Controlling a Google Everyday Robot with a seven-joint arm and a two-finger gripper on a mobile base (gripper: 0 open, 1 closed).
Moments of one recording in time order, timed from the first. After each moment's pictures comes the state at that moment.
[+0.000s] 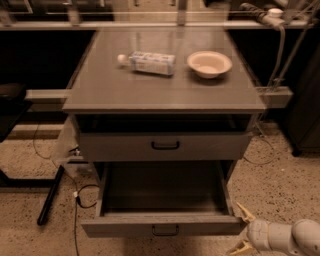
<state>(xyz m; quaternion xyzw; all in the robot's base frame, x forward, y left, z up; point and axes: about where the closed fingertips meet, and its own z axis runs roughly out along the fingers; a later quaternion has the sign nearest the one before) 0.417 -0.286 0.395 -0.59 0.70 0.12 0.39</state>
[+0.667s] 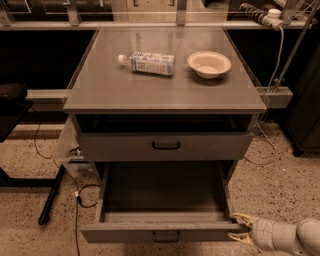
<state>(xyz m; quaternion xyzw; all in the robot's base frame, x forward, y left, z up) 0.418 -0.285 0.410 -0.59 0.70 0.12 0.39</state>
